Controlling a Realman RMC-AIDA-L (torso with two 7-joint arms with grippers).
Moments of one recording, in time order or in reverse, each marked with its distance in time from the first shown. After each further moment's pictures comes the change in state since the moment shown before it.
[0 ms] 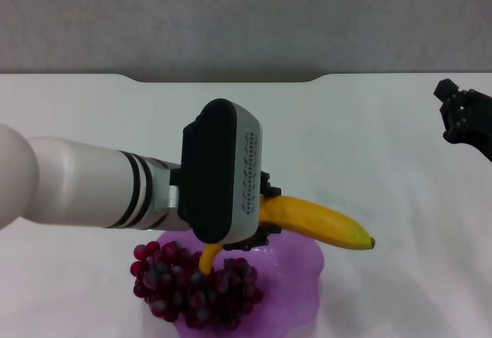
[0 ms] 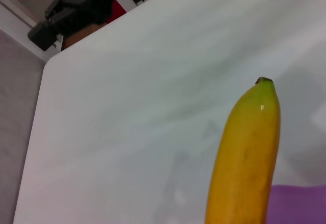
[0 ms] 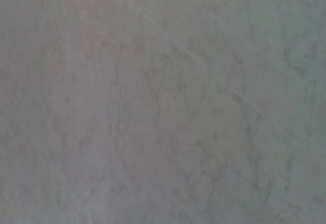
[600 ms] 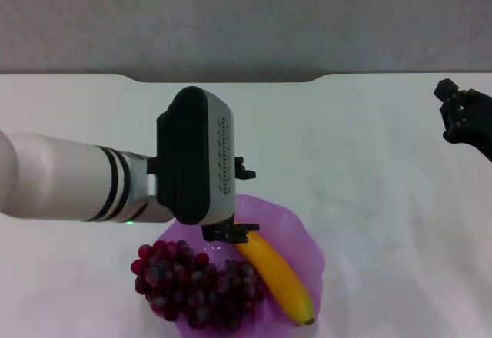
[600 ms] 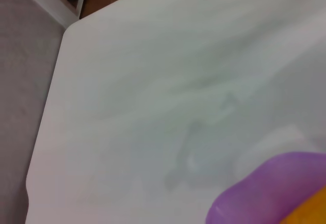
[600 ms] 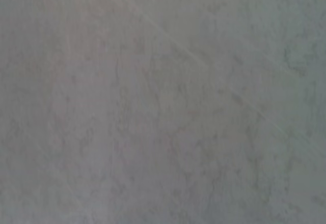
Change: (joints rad) left arm 0.017 0.001 -0.056 -0.020 0.016 -0.003 -0.030; right arm -0.001 0.000 0.000 0.000 0.000 -0.002 0.000
